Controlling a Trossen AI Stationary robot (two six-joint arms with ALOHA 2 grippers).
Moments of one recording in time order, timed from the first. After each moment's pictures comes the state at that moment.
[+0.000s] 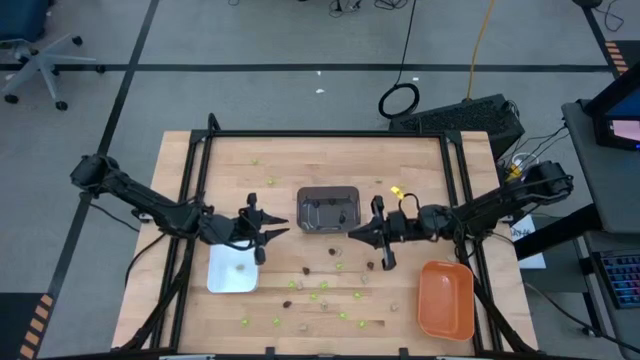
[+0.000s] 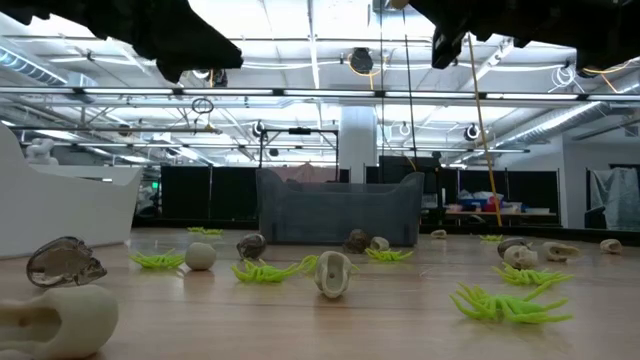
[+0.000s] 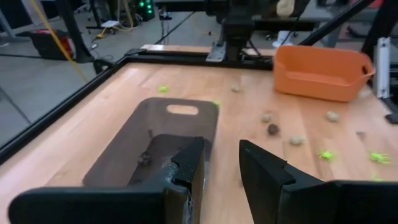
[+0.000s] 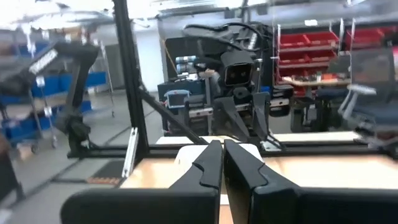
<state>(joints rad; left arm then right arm) -0.38 1.10 0.52 0.29 -0.54 -0.15 0.26 1.33 0.50 1.02 0.13 0.05</state>
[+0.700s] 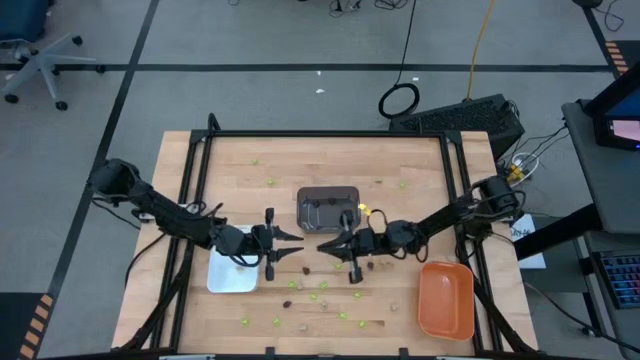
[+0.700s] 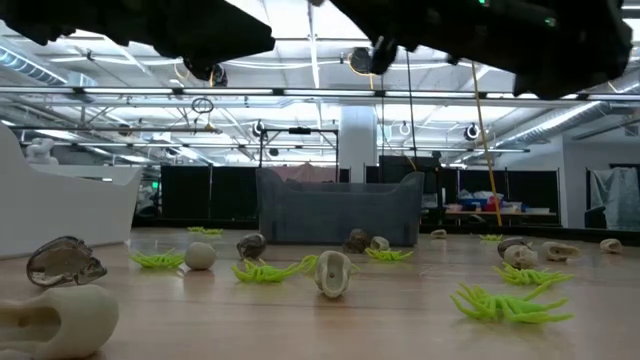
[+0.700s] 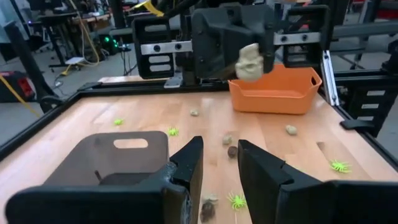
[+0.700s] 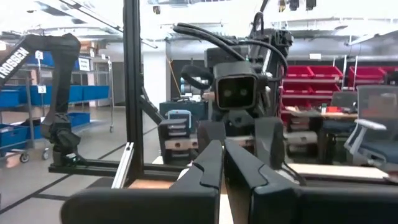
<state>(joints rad) -0.41 1.36 0.52 0.70 -0.44 -0.01 0.27 1.82 0.75 1.39 0.13 -0.03</state>
